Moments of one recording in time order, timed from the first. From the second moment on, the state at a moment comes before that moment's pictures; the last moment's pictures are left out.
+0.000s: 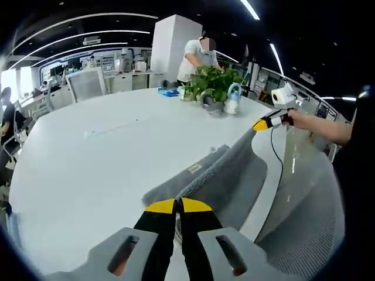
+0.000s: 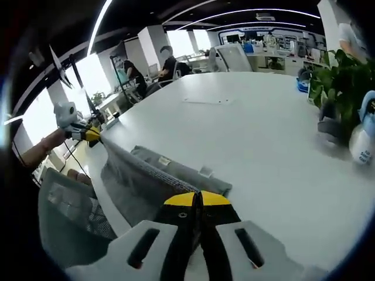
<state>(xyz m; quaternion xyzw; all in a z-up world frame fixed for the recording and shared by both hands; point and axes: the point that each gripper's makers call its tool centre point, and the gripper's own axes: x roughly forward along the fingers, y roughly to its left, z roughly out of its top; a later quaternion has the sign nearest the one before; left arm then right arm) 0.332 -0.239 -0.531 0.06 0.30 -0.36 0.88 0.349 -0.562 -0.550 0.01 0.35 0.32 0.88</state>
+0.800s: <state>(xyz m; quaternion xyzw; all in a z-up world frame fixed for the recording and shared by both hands) 0.353 -0.242 -0.542 0.07 0.31 -0.36 0.88 0.370 -0.565 -0.567 -0.02 0.38 0.32 0.87</state>
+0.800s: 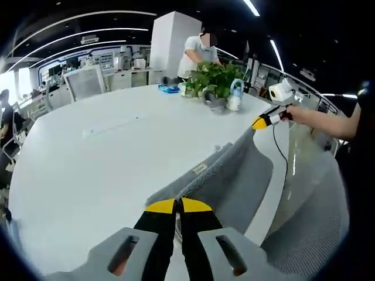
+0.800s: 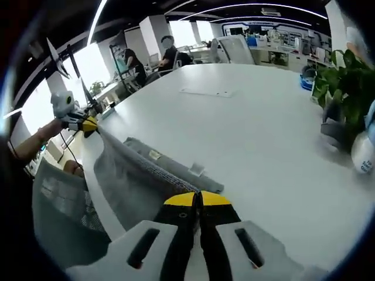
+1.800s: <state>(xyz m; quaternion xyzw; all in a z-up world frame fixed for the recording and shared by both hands) 0.377 -0.242 -0.566 0.10 0.33 -0.36 0.87 0.382 -0.567 -0.590 -0.04 0.40 0.32 0.86</state>
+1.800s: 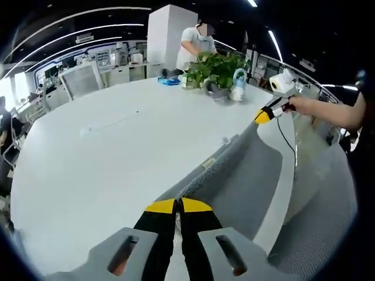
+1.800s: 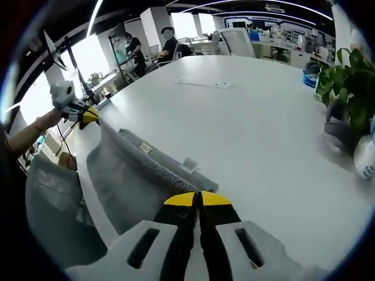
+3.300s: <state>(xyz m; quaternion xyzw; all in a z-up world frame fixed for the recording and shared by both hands) 0.407 -0.234 -0.629 0.13 0.38 -0.34 0.85 0.416 -0.560 -0.635 -0.08 0.42 0.28 0.86</state>
